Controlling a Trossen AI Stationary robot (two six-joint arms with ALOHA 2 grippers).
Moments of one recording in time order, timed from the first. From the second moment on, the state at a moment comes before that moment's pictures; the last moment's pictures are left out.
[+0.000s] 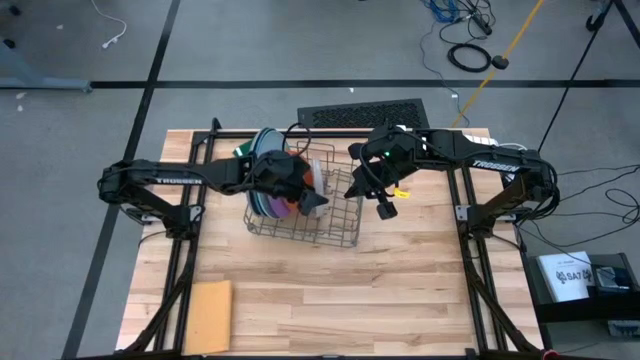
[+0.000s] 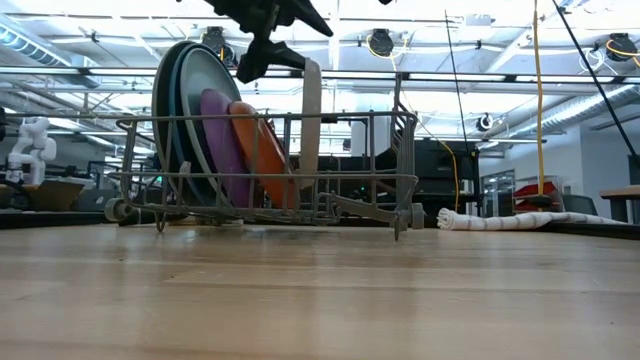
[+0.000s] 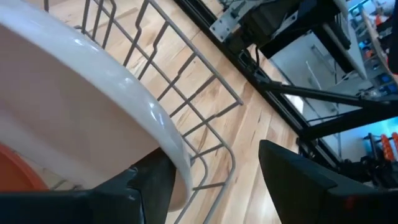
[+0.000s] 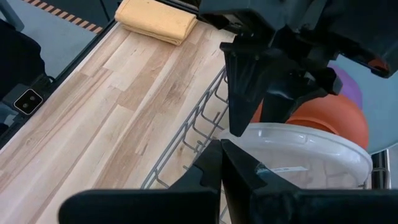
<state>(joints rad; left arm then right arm) 0.12 1.42 1.15 -0.27 0.13 -0.72 -0.12 1.50 1.66 -0.87 -0.29 -0.41</state>
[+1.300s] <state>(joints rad) 0.14 1.41 1.16 -0.36 0.23 -0.58 -0.07 1.50 1.66 -0.87 -0.29 -0.40</state>
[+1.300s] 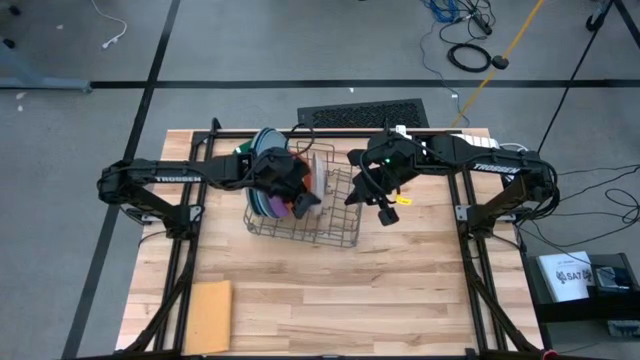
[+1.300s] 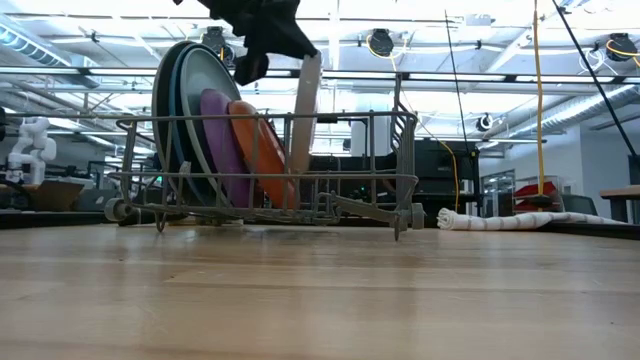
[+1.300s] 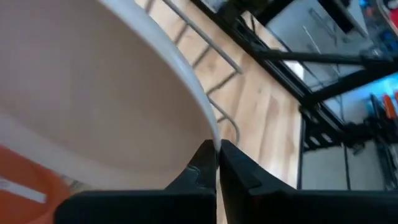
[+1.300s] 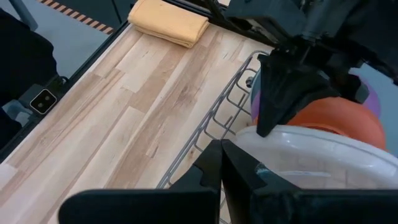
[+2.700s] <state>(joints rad) 0.30 1.41 1.02 -0.18 0.56 -0.36 -0.07 1.50 1.66 -0.89 -0.29 -0.39</state>
